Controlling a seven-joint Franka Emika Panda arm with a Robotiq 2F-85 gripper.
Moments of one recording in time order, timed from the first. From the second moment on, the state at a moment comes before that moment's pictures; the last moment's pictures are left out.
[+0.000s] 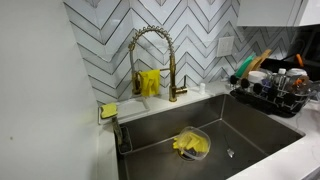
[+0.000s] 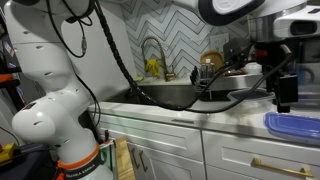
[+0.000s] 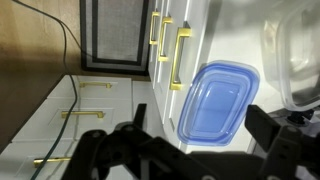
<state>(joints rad) -0.29 0.08 -0.27 -1.97 0.18 2.22 0.14</state>
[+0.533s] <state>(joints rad) -0.36 0.29 -0.26 -1.82 0.45 2.16 -0.09</state>
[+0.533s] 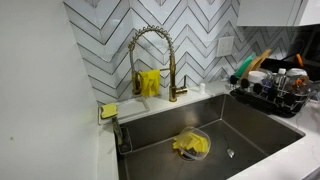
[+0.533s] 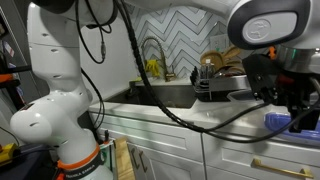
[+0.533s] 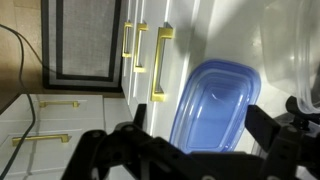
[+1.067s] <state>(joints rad) -0.44 0.47 -0.22 -1.64 0.56 2.02 -0.11</state>
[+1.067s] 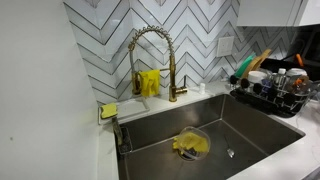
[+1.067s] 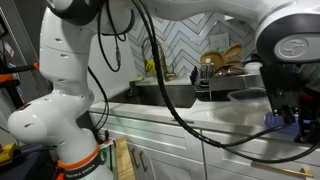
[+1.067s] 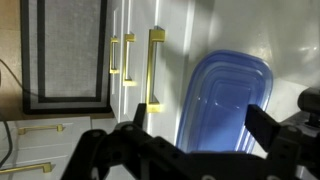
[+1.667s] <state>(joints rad) -0.49 0.59 -0.19 -1.53 0.66 1.98 -0.09</state>
